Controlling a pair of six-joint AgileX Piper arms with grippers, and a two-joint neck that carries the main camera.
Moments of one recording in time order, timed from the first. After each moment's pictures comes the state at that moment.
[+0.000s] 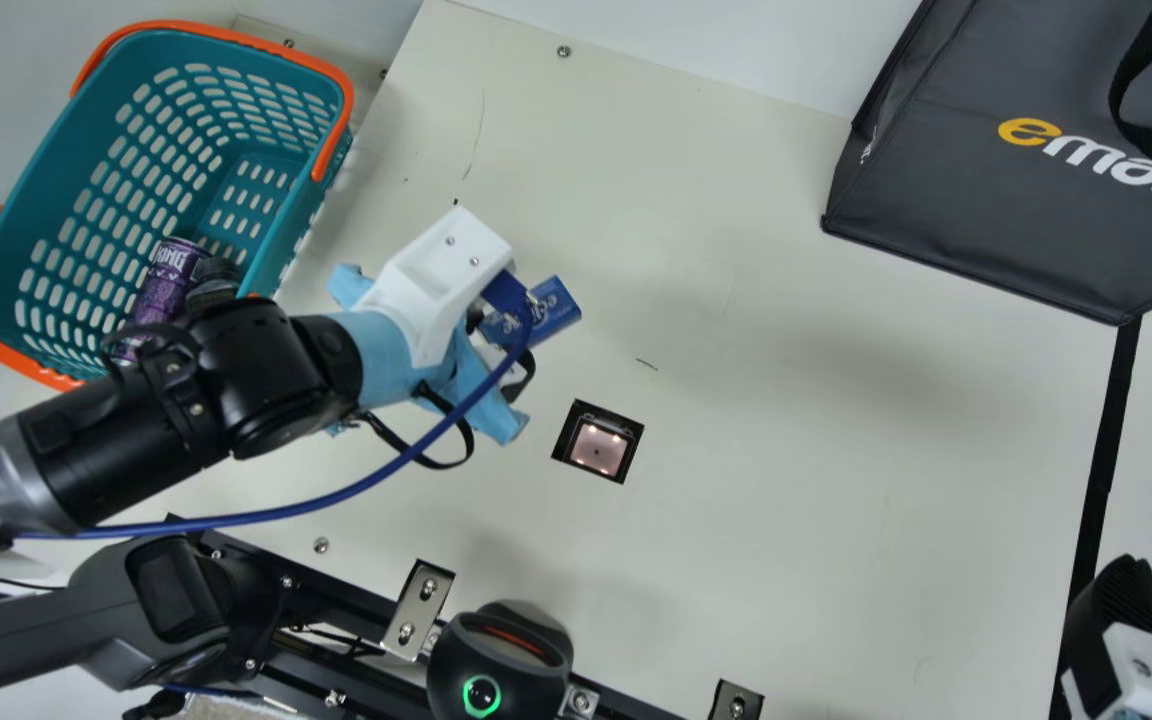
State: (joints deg) left arm -39.0 69.8 -48.8 7.0 45.7 -18.6; right arm 0.6 42.6 -69.8 -0.8 69.5 0.0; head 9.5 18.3
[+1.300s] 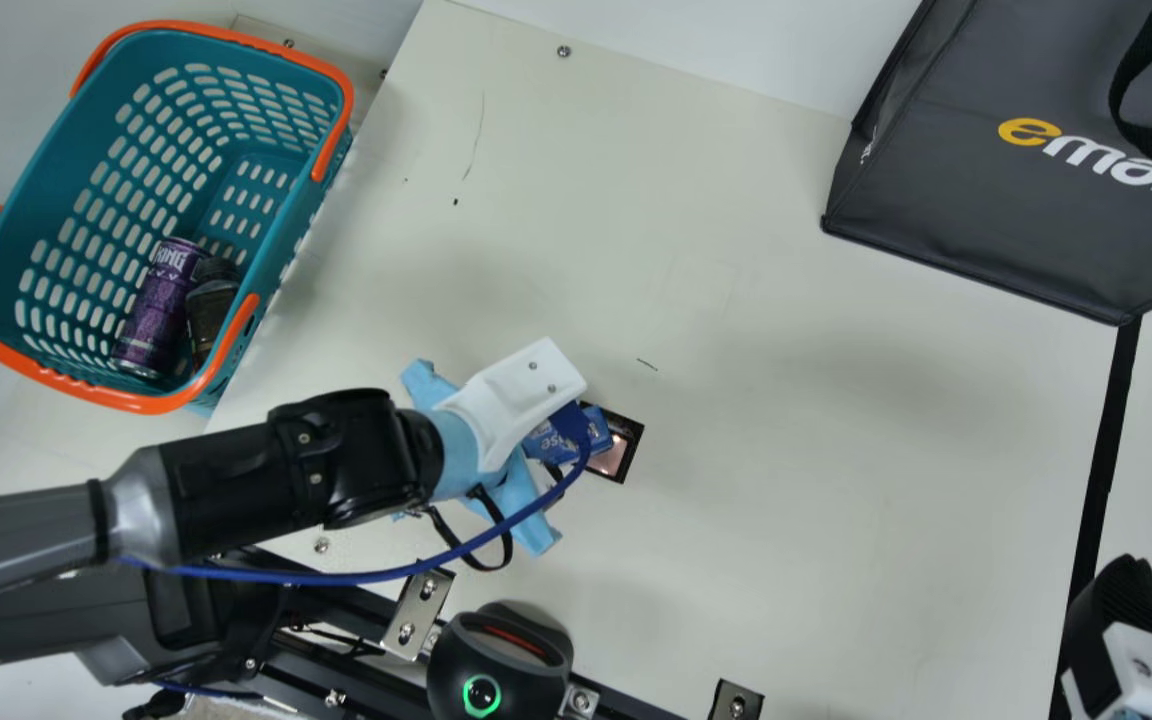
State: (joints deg) left arm -51.3 77.8 -43.7 3.5 41.9 -21.2; right arm 0.6 42.6 -69.8 -0.8 69.5 0.0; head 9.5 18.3
